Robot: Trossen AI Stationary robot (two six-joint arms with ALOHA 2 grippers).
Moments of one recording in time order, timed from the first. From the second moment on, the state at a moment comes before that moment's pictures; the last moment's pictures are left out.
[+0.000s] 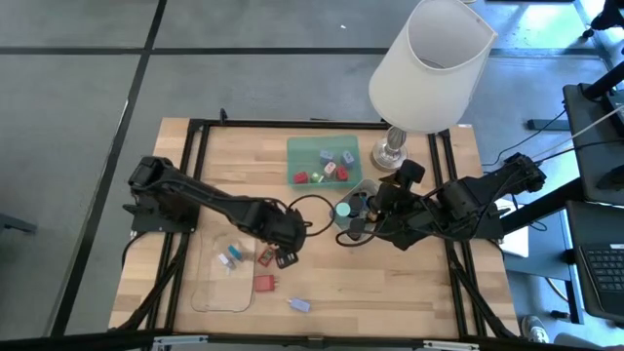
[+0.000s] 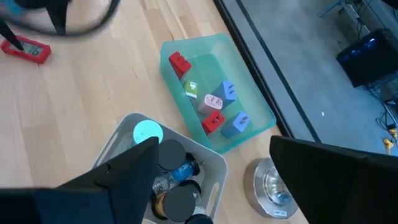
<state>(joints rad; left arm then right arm) -0.30 1.72 1.41 -0.96 -0.17 -0.74 0.50 1.49 1.67 -1.42 0.78 0.62</state>
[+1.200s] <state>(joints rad) -0.27 2.03 1.41 -1.13 0.08 -0.64 0.50 1.49 1.67 -1.41 0.77 0.59</state>
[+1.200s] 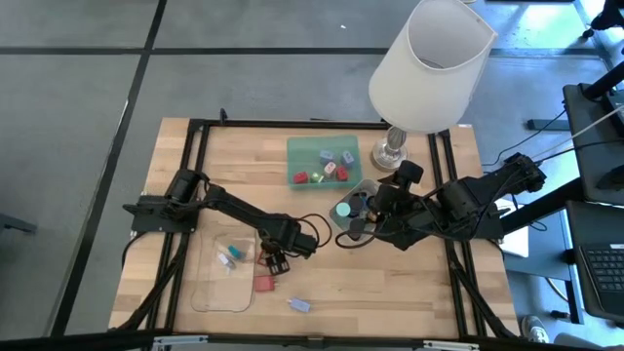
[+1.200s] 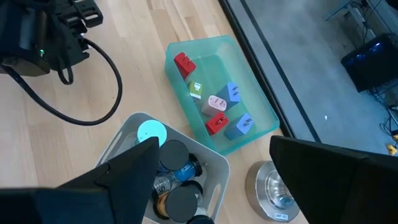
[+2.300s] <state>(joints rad) -0.38 2.03 1.41 -1.14 0.05 -0.20 0.50 1.49 1.67 -1.40 0.77 0.60</state>
